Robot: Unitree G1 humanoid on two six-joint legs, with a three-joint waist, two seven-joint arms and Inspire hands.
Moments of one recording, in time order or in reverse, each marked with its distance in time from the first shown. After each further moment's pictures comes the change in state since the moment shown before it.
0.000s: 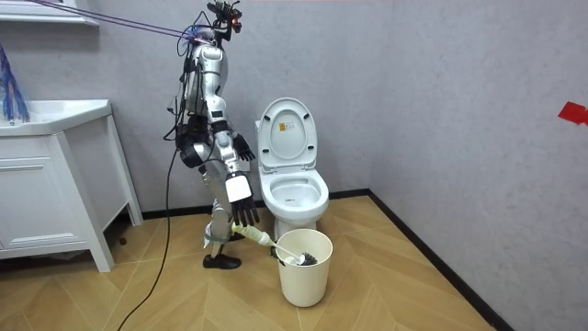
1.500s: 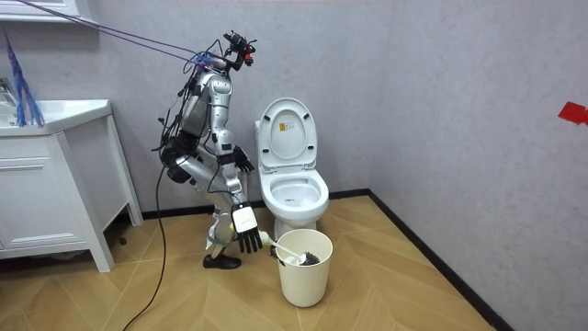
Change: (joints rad) left arm -0.014 0.048 -0.112 -0.198 -0.121 0.000 -0.002; right arm -0.089 -0.086 0.133 0.006 0.034 0.038 0.072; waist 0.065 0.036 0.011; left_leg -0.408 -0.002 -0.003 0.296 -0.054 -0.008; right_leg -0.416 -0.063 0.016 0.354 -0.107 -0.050
